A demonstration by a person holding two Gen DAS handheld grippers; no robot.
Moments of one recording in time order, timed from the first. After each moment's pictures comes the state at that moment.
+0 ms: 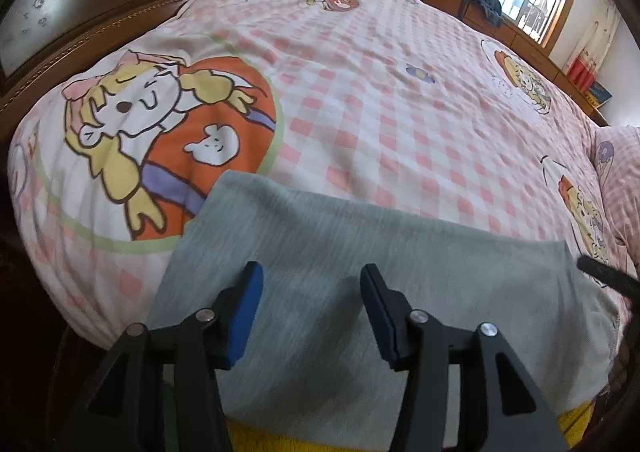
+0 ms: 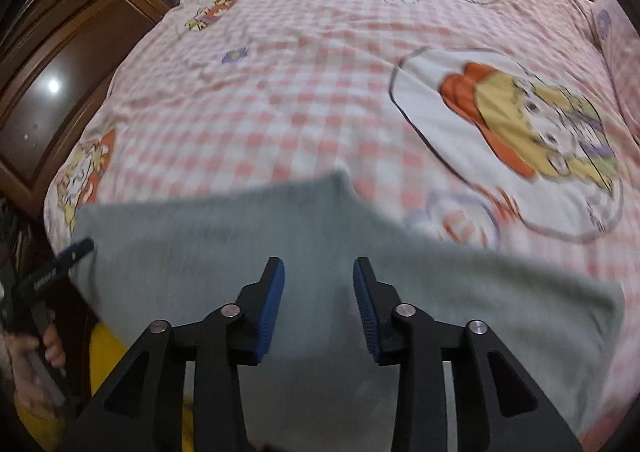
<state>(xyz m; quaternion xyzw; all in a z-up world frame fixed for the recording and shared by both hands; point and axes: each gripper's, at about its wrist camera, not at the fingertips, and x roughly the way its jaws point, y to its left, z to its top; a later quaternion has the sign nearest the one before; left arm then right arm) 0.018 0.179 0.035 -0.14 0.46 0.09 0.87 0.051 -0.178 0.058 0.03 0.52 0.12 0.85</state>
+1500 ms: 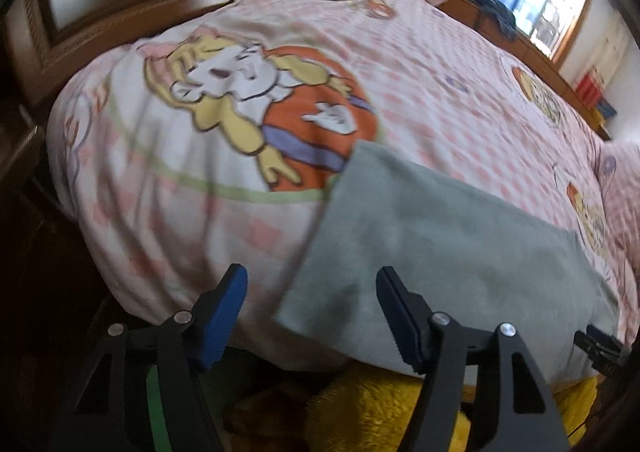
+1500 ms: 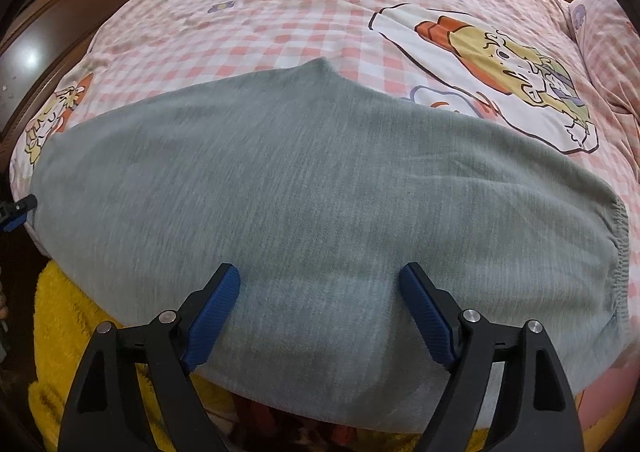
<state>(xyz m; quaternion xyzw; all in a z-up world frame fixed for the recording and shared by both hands) -0.040 0.250 0.025 -0.17 0.46 0.10 0.87 0.001 -0.163 0.008 -0.02 0.52 0.07 0.85</state>
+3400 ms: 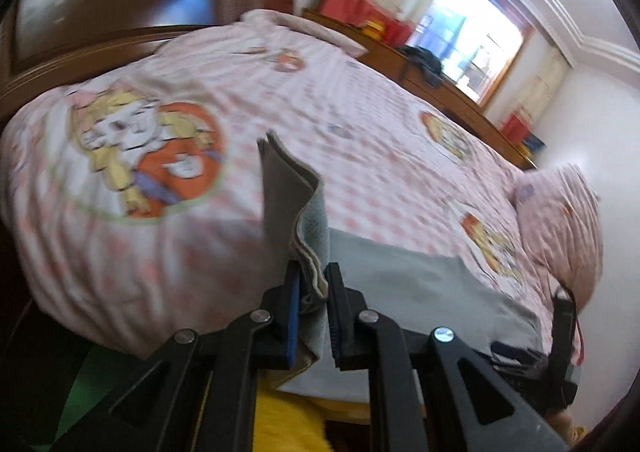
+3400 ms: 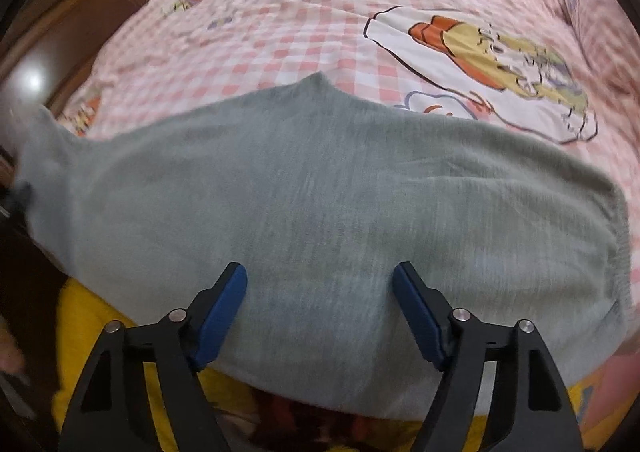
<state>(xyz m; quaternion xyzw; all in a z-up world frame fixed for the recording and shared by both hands) -0.060 0.157 0.086 -0.21 0.35 -0.02 0.91 -0.003 -0.178 0.027 0.05 0.52 0.09 0.85</state>
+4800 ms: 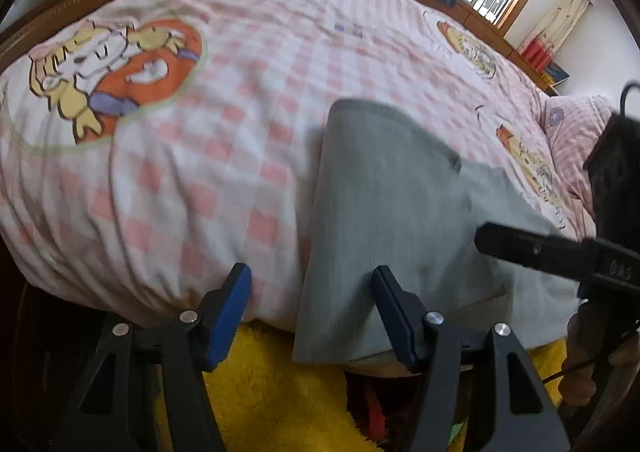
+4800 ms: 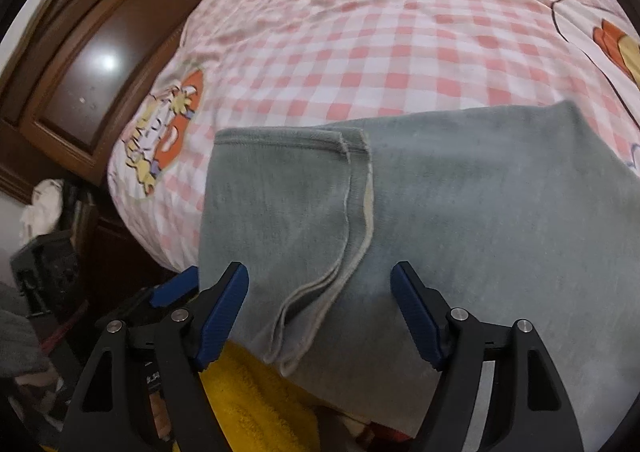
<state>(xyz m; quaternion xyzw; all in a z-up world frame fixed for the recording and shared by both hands) -0.032 0.129 0.024 -0.16 0.49 -0.01 0.86 0.052 -0.044 0.018 0.07 0.57 0.24 0.79</state>
